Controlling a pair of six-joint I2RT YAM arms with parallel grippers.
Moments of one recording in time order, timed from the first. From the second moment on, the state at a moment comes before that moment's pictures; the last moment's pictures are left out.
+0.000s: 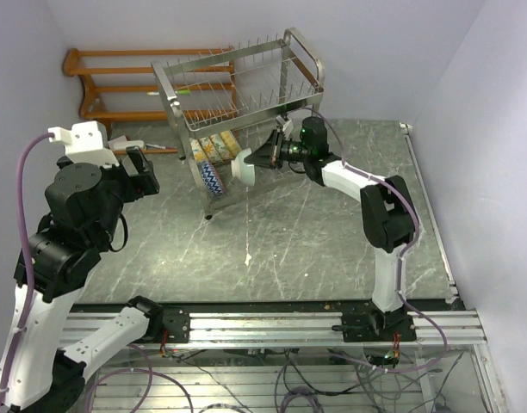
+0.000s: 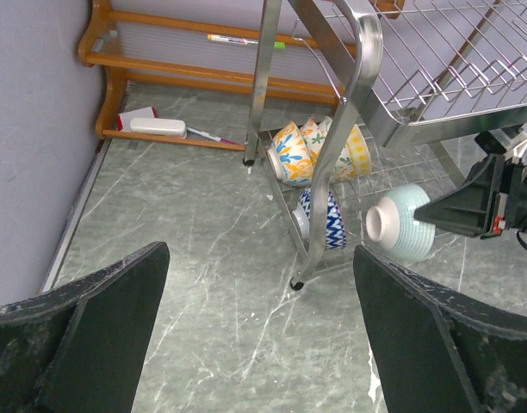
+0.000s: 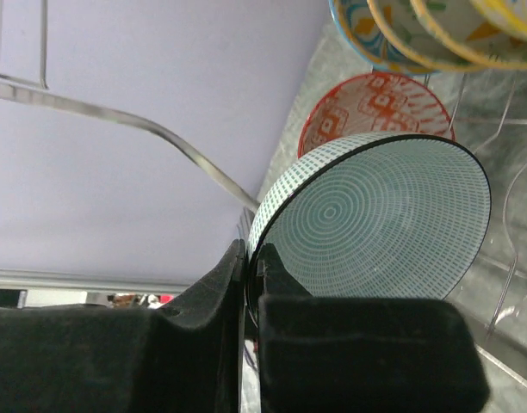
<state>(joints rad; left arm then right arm) -0.46 0.83 1.49 -0.87 -0.53 -0.25 0.43 2.06 1.47 0.37 -0.90 1.00</state>
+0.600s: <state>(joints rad) -0.46 0.92 1.49 -0.81 -0.55 -0.23 0.40 2.34 1.62 0.86 -1.01 1.35</state>
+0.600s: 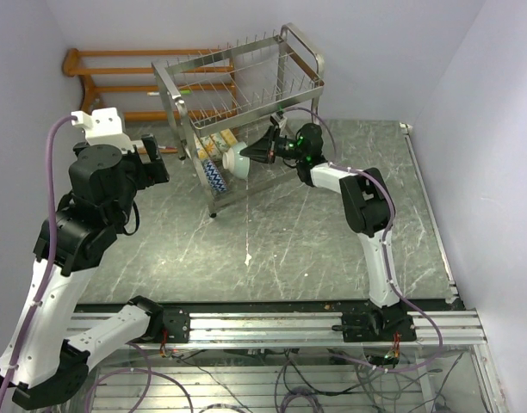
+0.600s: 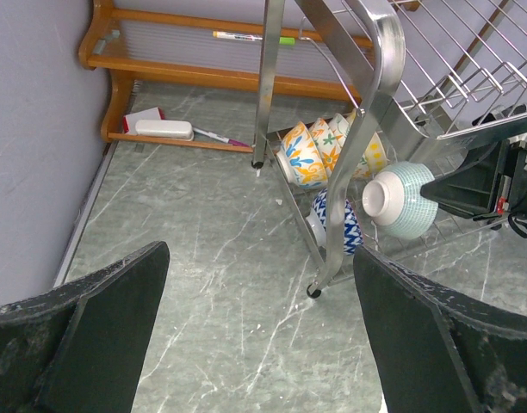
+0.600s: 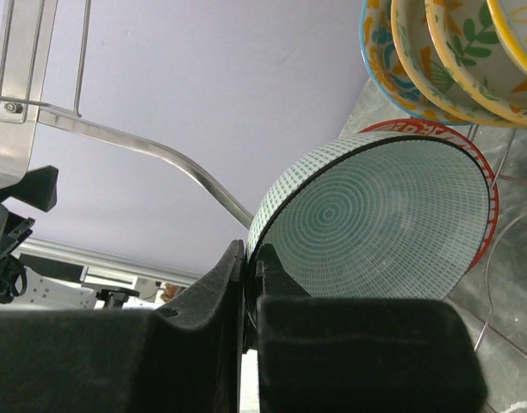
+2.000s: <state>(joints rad) -0.46 0.92 1.49 -0.81 -0.56 -0.23 0.45 2.48 1.70 0.73 -0.93 1.29</state>
